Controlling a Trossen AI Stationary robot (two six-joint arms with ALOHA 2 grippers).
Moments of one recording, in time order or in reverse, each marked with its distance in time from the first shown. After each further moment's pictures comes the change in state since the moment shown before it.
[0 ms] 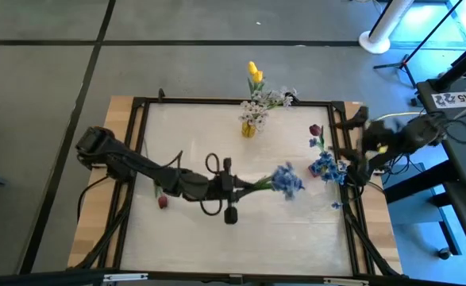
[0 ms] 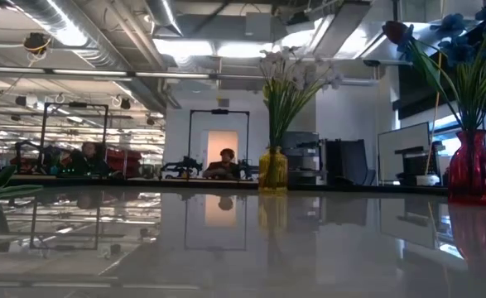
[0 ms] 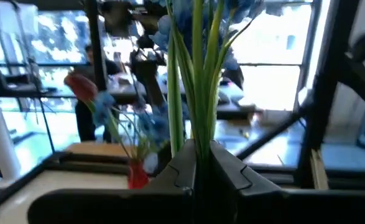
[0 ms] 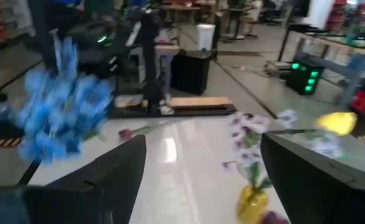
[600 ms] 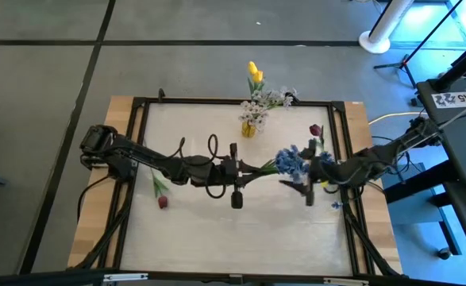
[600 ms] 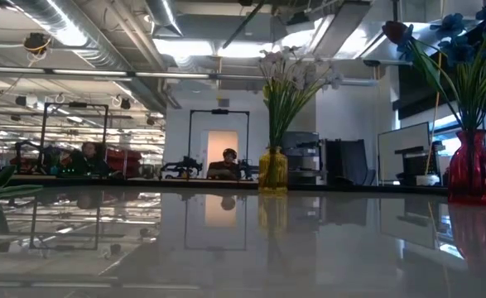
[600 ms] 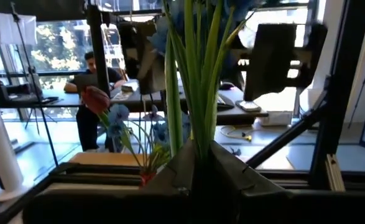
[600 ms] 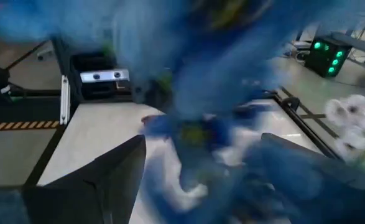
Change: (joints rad) left arm 0.094 0.004 0.001 0.057 0.103 0.042; right arm -0.056 0.428 -0.066 0.480 -0.044 0.076
